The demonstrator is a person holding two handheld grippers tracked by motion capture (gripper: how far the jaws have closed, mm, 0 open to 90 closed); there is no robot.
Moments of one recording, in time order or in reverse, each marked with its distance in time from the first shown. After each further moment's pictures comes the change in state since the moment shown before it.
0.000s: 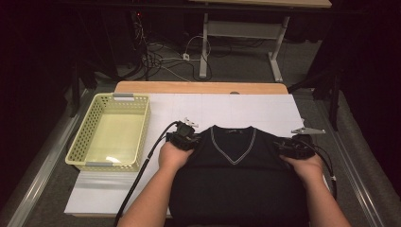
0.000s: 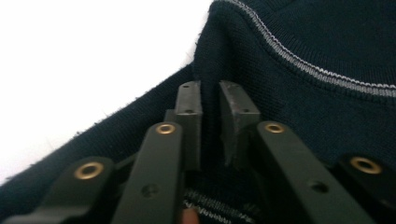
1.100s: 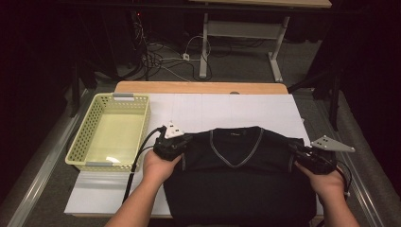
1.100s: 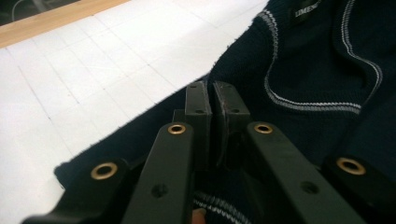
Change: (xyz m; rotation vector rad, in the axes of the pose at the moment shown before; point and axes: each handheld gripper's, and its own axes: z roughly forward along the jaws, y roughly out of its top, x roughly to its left) left arm -0.020 -0.030 -0.087 -0.236 -0.001 0.095; right arm 0.020 -0.015 -0.084 -0.209 -0.009 -0.126
